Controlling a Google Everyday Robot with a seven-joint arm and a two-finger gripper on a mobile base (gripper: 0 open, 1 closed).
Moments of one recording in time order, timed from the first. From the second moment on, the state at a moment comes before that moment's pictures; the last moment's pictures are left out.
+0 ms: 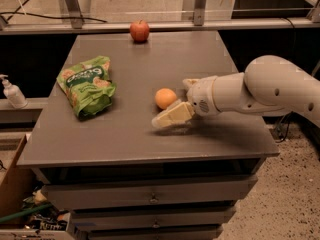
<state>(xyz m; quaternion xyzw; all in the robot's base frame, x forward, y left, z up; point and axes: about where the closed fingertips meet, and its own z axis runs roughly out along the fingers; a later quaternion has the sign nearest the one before) 0.574 -0.033 0.820 -0.44 0.75 0.25 0.43</state>
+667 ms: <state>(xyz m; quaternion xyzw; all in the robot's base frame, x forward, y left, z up) 0.580 -0.017 0.822 -0.43 0.75 0.27 0.43</state>
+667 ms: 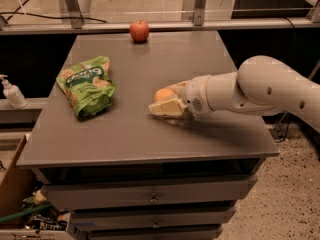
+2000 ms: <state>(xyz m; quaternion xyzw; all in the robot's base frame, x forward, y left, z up) 0.598 -0.028 0.844 -0.42 0.74 0.26 0.45</state>
